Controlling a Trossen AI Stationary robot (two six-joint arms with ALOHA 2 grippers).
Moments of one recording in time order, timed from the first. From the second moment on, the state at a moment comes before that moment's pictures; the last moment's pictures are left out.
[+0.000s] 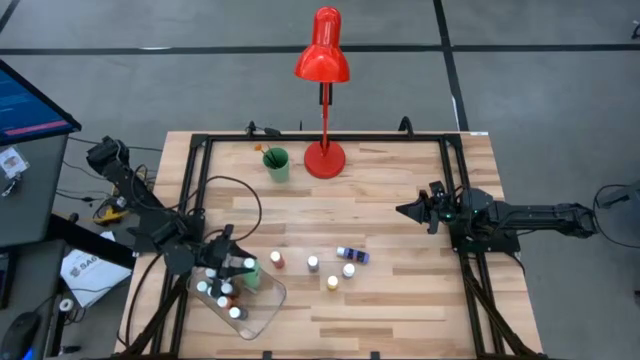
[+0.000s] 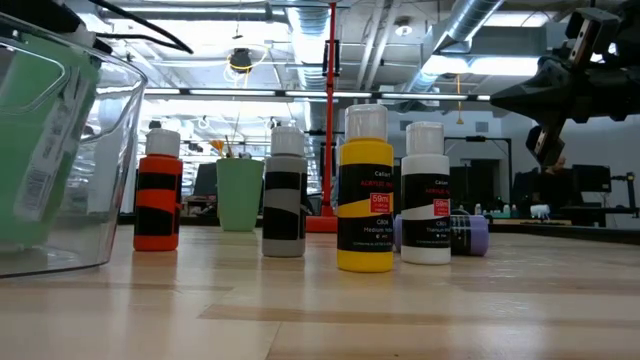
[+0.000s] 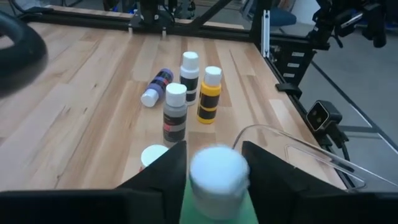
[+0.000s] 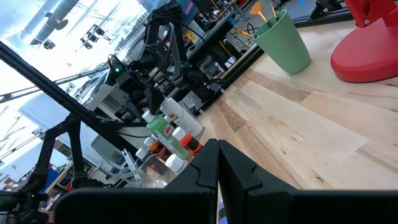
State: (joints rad) left arm -0.85 0.82 0.34 0.05 -0.73 -0.43; right arm -0.06 0.20 0.01 0.16 0.03 0.77
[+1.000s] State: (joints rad) left arm -0.81 0.83 0.53 0.04 -0.72 -0.24; right arm -0.06 0.20 0.01 0.16 0.03 0.77
